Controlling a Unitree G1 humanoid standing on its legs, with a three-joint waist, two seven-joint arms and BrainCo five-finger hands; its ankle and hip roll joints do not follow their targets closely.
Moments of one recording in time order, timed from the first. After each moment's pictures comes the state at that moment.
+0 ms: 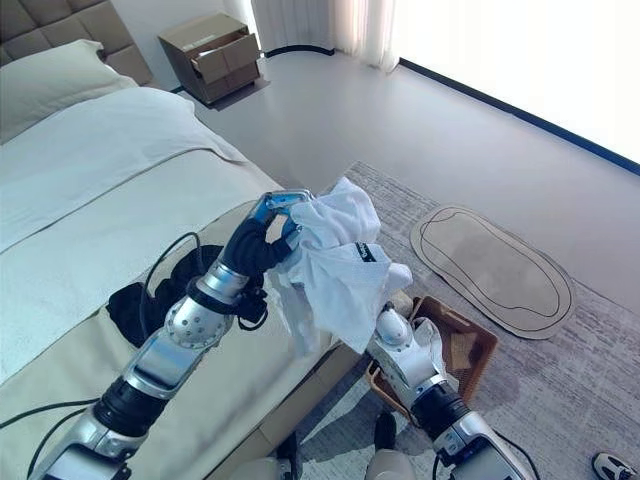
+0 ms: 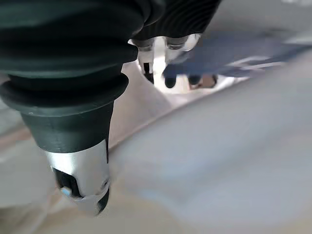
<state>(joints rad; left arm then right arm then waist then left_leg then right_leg) -0.37 0.44 -0.42 -0.21 0.04 -0.34 0.09 -0.35 -0.26 0.50 0.24 0.52 -0.27 0.09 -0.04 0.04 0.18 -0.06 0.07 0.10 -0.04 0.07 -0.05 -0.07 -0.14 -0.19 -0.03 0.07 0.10</state>
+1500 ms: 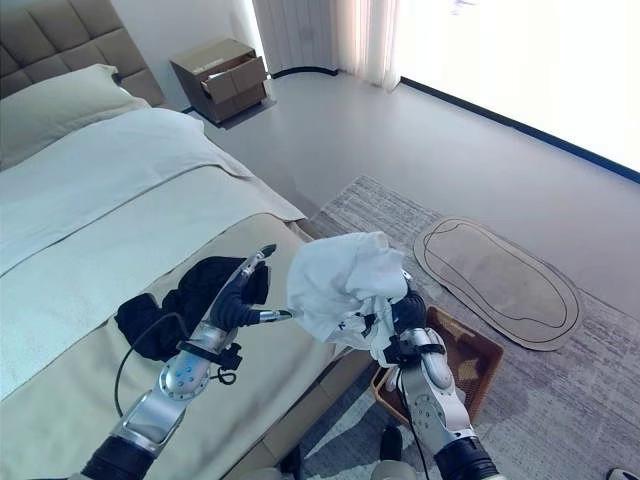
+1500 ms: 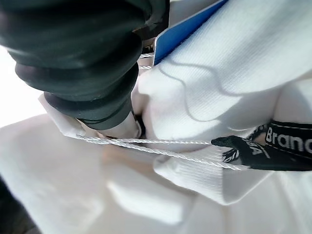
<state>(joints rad) -0.06 0.43 -0.32 0.07 0.14 -0.36 0.14 -0.06 -0.27 0.27 0.20 0.79 -0.32 0.10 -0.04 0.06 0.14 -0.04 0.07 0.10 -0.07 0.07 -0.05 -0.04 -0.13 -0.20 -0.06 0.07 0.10</state>
